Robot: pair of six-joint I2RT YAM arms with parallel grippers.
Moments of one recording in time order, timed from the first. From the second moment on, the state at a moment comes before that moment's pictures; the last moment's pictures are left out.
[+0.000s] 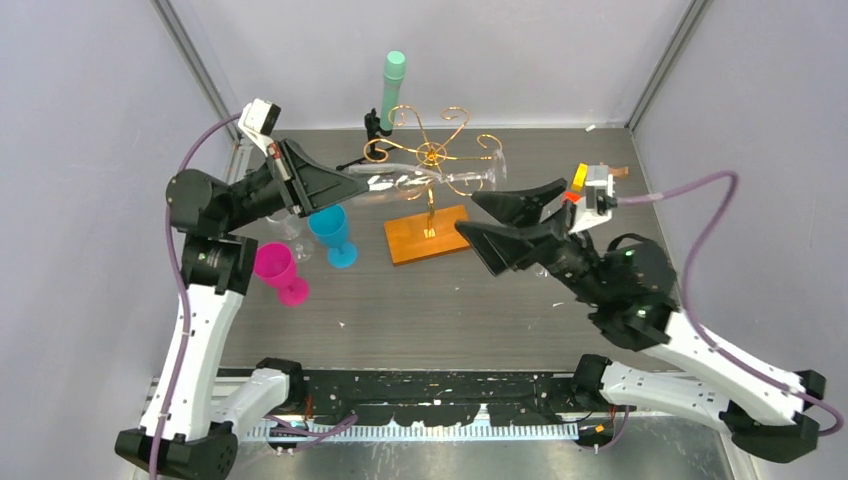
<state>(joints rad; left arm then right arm) -0.16 0.95 1.19 0.26 1.02 -1.39 1.02 0.79 0.93 0.40 0.08 0.41</state>
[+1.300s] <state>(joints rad) -0.35 1.19 1.29 -1.18 0.04 -0.30 1.03 0.76 1.13 -0.20 0.51 0.17</state>
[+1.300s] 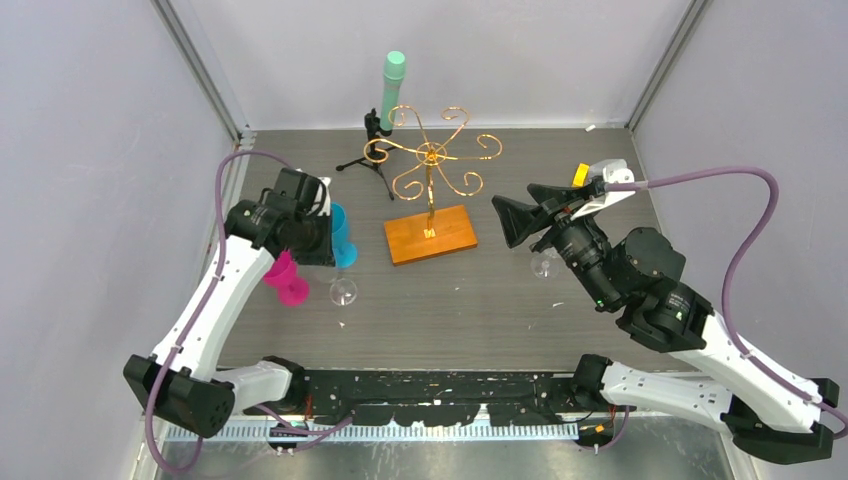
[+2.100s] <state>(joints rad) -0.35 1.24 1.40 -1.14 -0.03 -0.21 1.03 0.71 1.11 -0.20 0.65 0.18</state>
